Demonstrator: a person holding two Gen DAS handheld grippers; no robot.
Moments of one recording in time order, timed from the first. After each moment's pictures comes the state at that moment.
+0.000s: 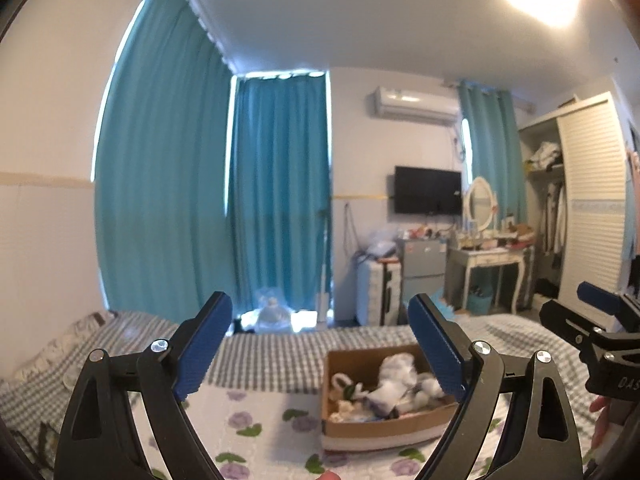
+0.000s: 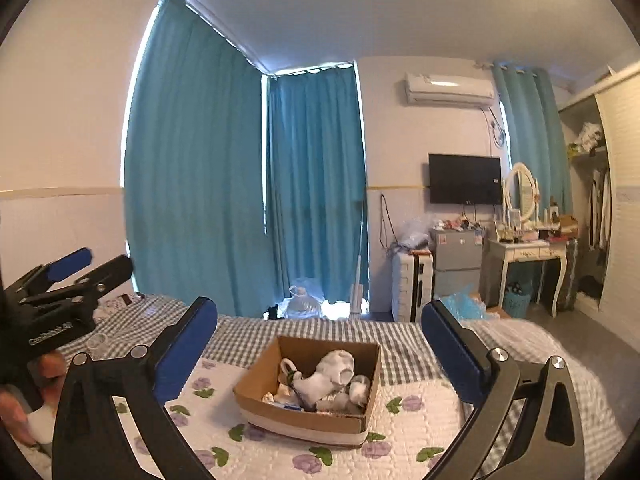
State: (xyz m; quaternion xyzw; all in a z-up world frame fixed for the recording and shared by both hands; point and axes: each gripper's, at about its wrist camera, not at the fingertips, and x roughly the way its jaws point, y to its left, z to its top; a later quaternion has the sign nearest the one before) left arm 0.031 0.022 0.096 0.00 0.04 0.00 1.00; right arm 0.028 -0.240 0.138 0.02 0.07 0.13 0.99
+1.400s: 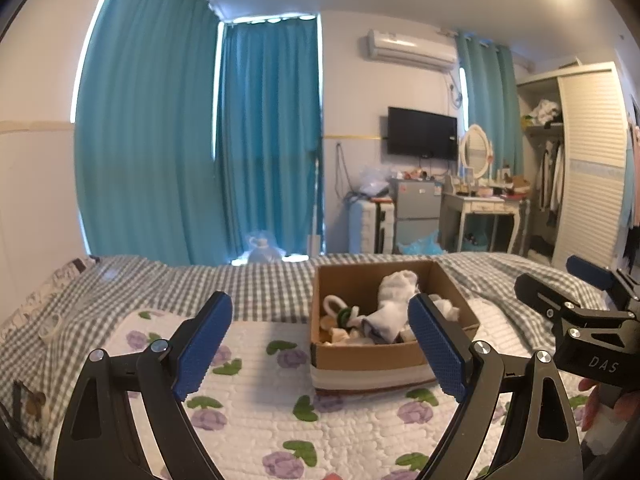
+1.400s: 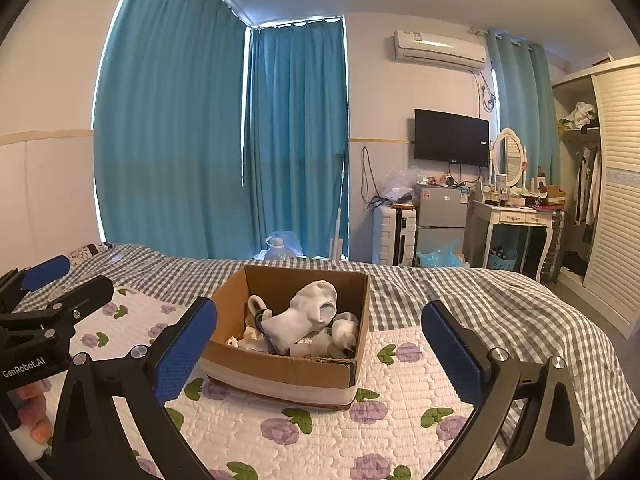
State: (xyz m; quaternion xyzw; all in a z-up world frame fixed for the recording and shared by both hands) left arm 0.062 0.012 0.005 0.01 0.13 -0.02 0.99; right arm 0.084 -0.227 0.038 -0.01 0.14 0.09 0.99
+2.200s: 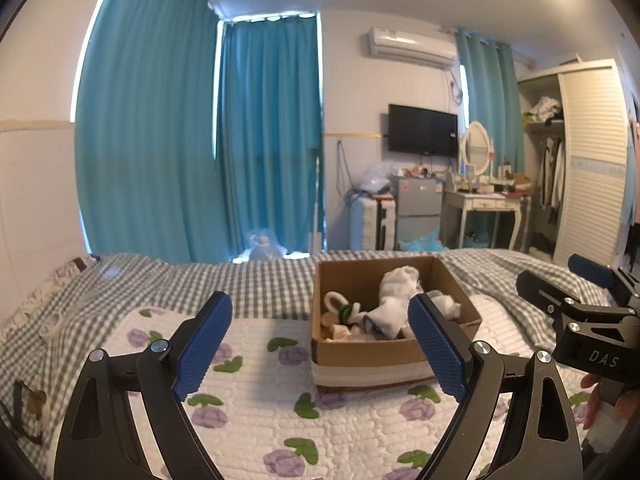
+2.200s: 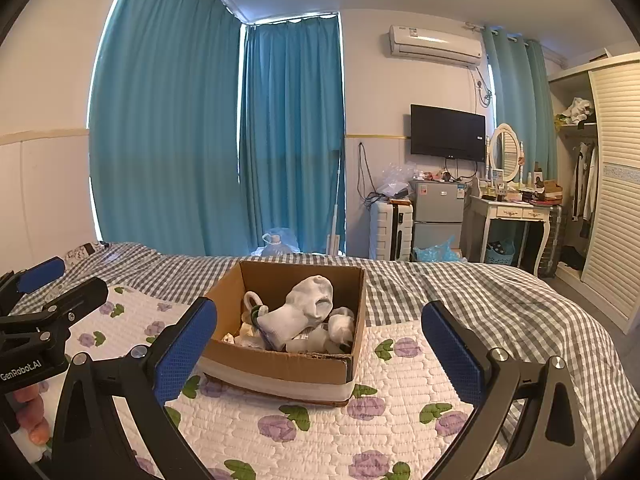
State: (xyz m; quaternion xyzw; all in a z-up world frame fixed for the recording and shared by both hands) left arm 0.062 0.012 0.002 0.01 0.13 -0.02 0.99; right arm 0.085 -0.224 0.035 0.00 0.15 0.08 0.99
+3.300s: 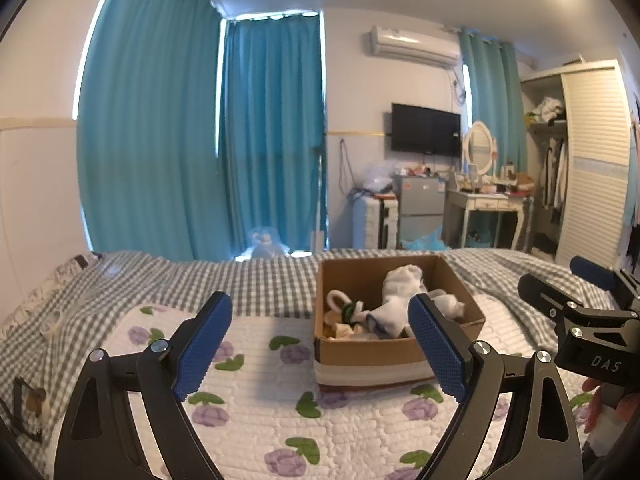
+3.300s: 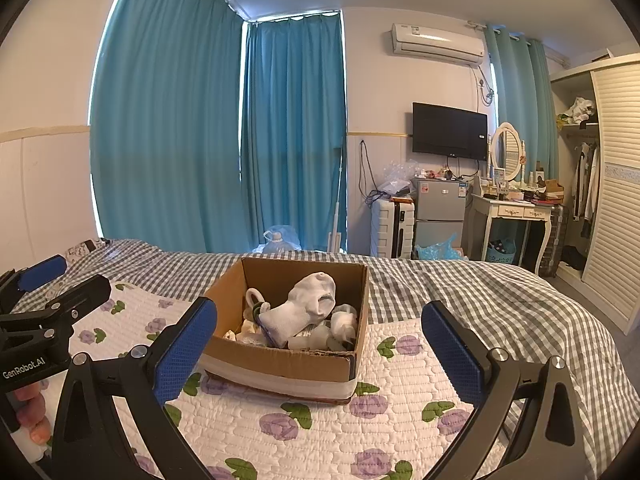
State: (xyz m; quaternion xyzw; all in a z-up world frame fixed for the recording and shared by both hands) left arm 0.061 0.013 -0.002 0.01 0.13 -0.02 0.99; right arm 0.086 -0.225 0.032 0.00 0.15 0.08 0.98
